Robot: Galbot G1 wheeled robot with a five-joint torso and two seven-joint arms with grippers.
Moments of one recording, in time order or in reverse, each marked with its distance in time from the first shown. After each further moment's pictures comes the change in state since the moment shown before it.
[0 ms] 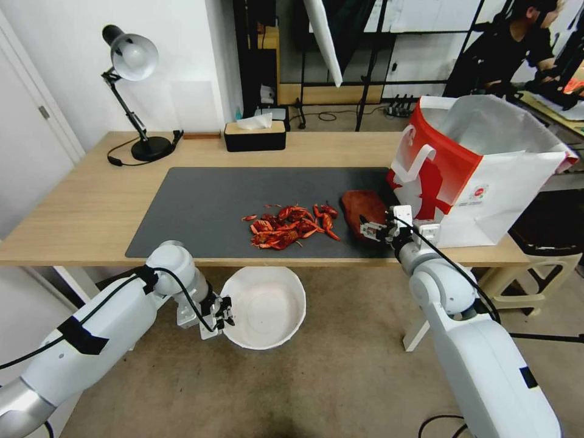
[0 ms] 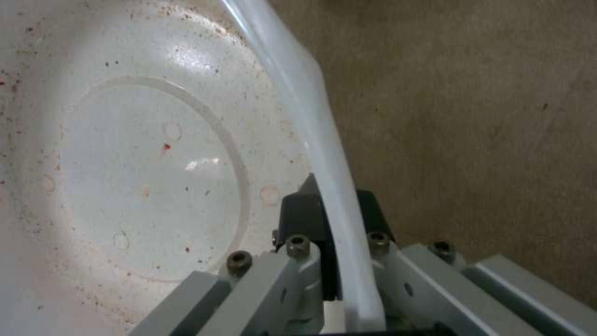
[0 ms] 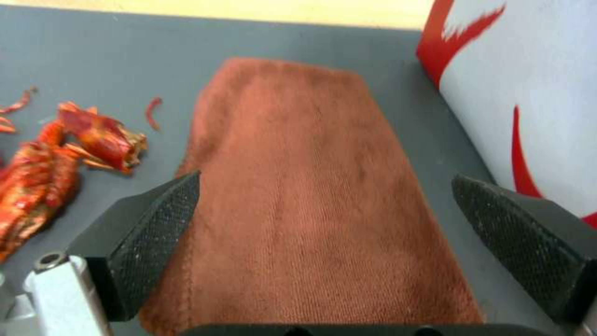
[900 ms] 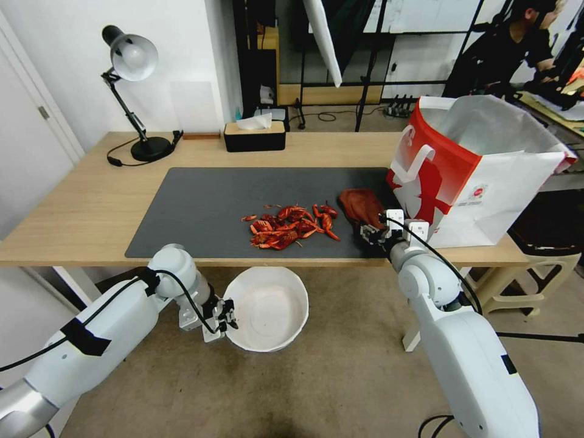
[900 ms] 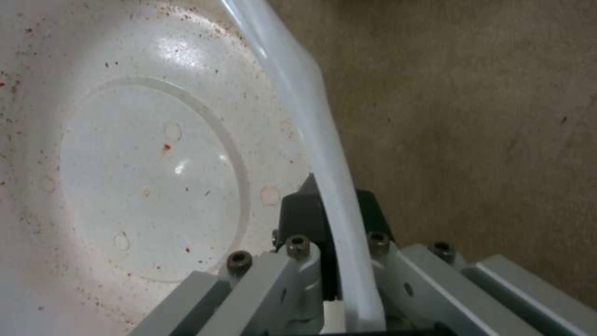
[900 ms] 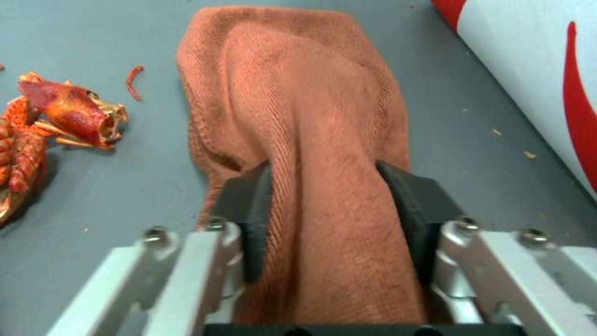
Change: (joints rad) left arm 0.003 -0.002 0.008 0.015 -0.017 -0.005 -0.031; right arm 0.022 0.030 -0.010 -0.046 0.077 -0.057 0.060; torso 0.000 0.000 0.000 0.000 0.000
